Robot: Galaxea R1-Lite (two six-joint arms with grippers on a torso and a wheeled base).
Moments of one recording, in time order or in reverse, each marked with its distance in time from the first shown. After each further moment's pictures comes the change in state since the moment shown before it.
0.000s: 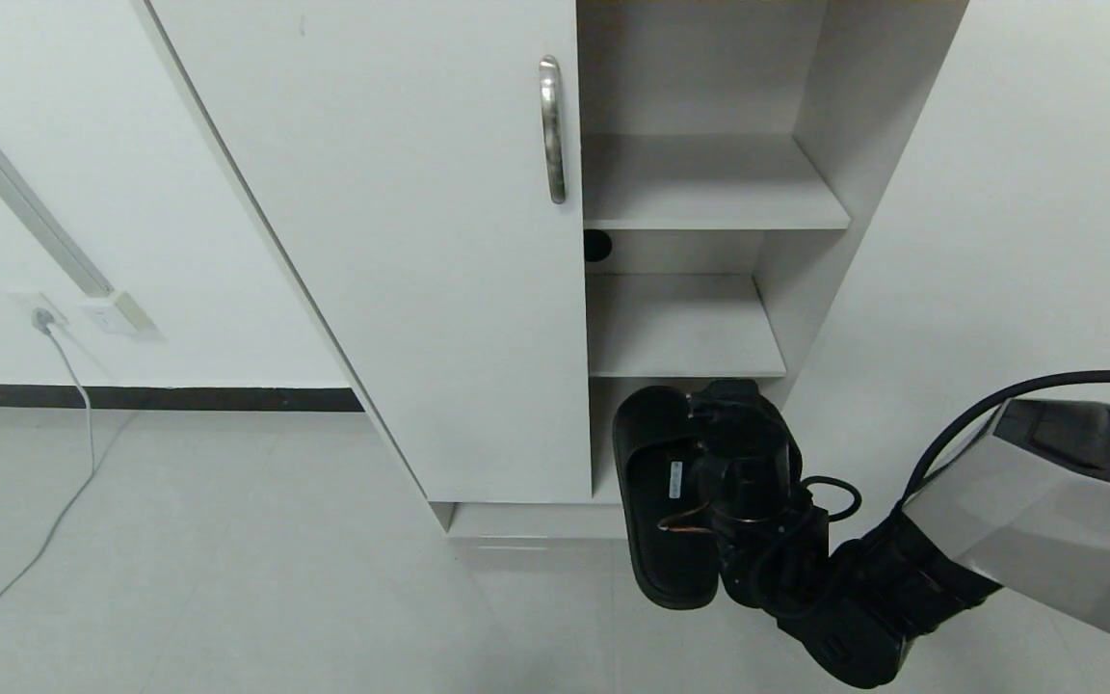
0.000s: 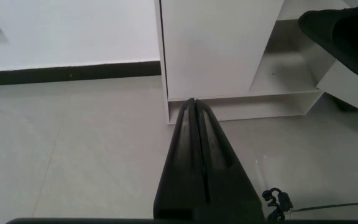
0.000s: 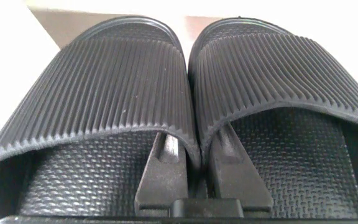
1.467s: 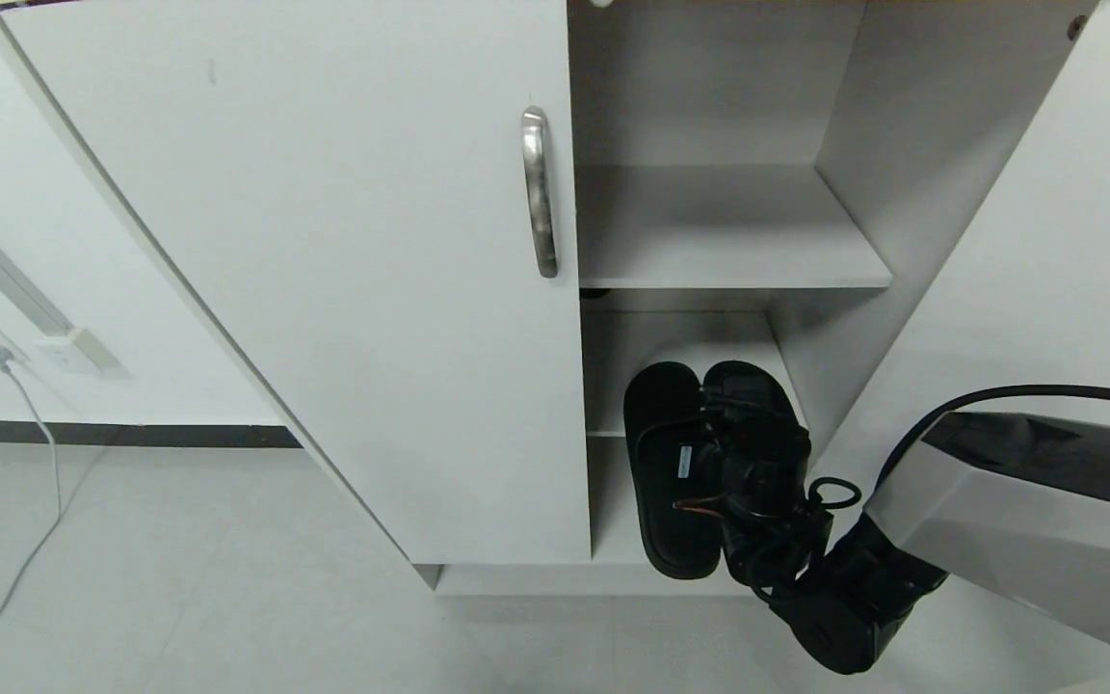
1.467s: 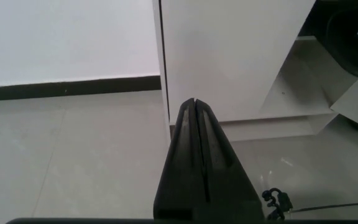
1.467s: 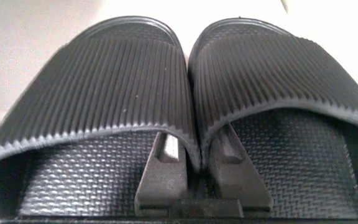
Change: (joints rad) left arm 0.000 0.000 0.000 0.000 0.000 -0.003; right arm -0.069 0.104 -0.016 -0.264 0.048 -0.111
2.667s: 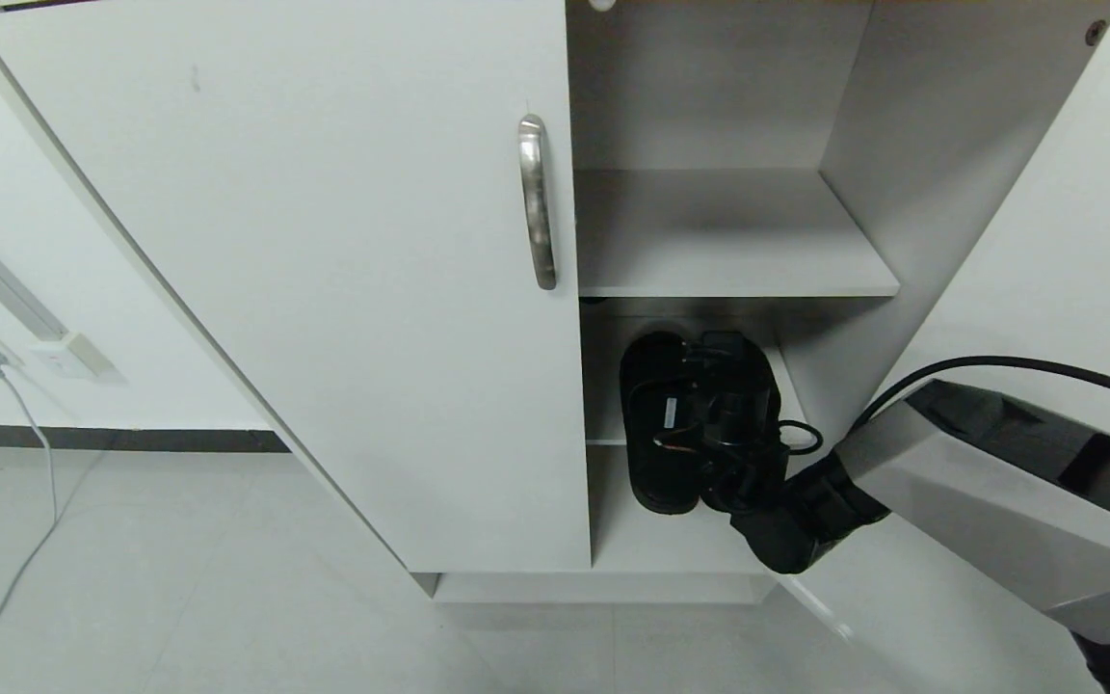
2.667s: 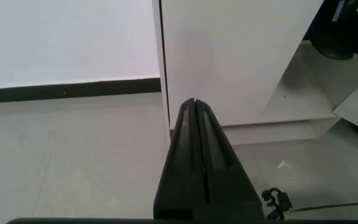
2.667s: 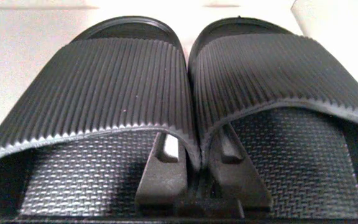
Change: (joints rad) left arm 0.000 0.000 0.000 0.000 0.000 -0.002; right arm -0.080 0.109 -0.384 0.275 0.040 0.008
